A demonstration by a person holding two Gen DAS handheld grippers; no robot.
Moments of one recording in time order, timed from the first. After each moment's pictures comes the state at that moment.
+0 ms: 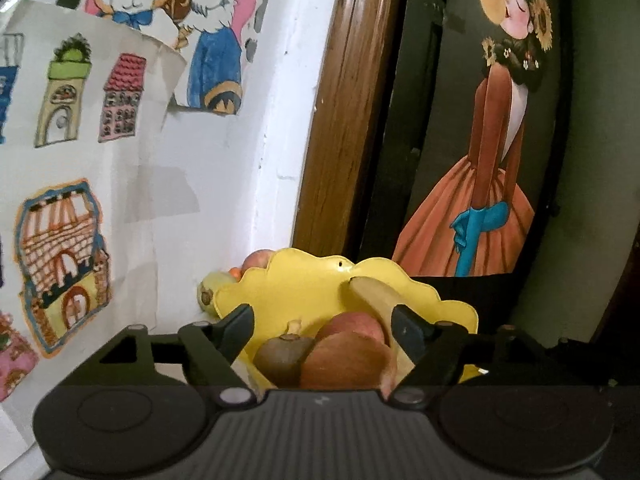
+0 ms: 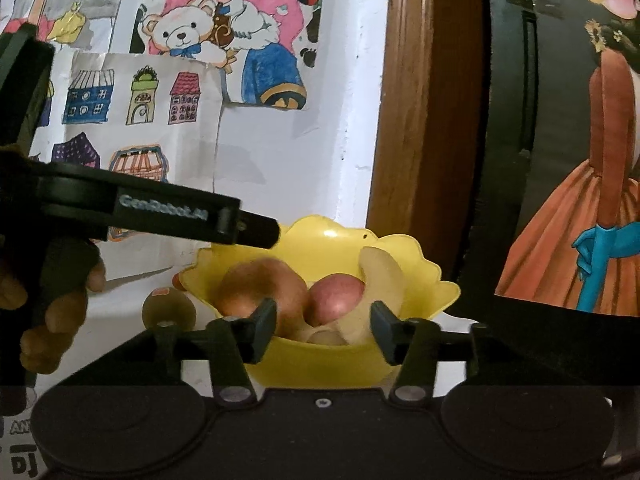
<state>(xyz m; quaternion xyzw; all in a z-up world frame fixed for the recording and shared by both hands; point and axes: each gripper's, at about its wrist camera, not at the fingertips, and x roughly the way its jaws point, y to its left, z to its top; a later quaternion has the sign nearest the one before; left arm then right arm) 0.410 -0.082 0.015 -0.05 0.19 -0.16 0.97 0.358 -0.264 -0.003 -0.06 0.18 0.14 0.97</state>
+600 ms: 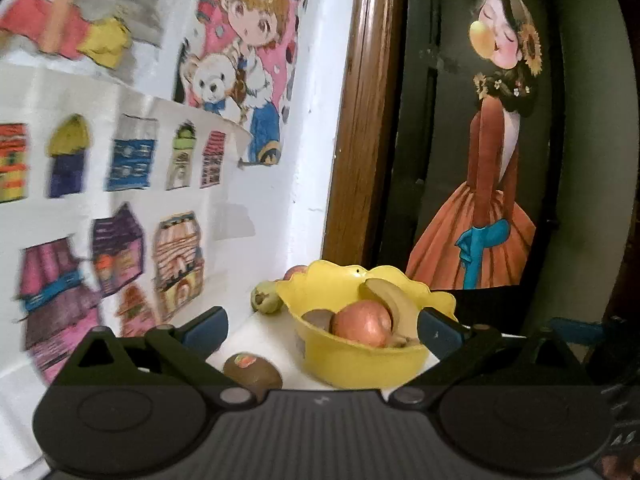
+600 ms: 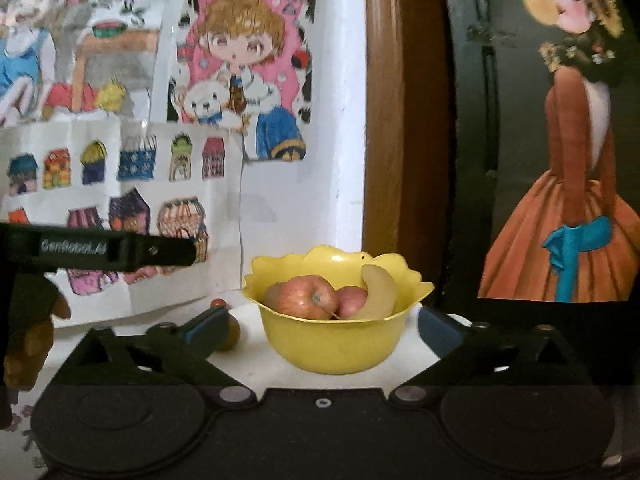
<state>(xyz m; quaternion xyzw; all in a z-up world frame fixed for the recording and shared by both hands) 0.281 -0.043 0.041 -0.04 0.15 -0.12 0.98 0.238 -0.270 0.030 -0.01 0.13 0.12 0.98</state>
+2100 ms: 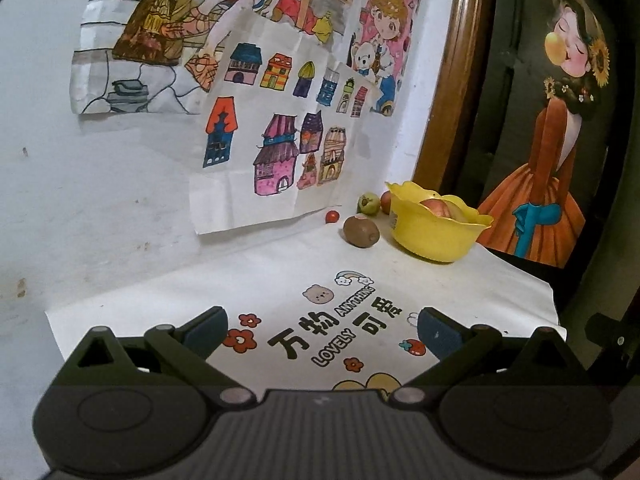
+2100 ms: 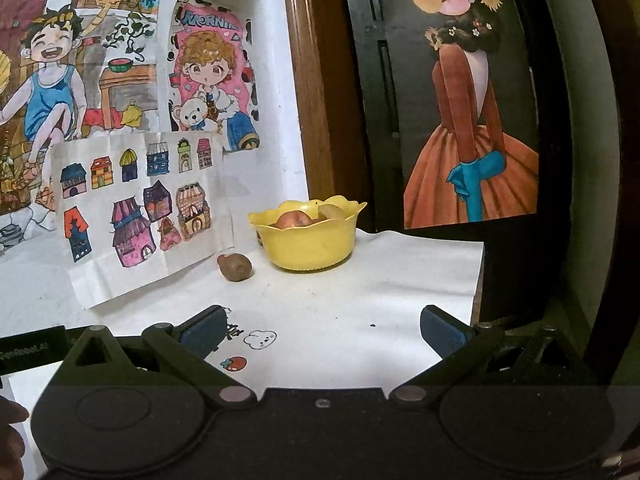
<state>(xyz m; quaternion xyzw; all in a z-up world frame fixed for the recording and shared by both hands) 0.057 0.020 -0.002 -0.11 0.22 0.01 0.97 0.025 -0.231 0.016 0.06 0.17 -0.01 0.98</state>
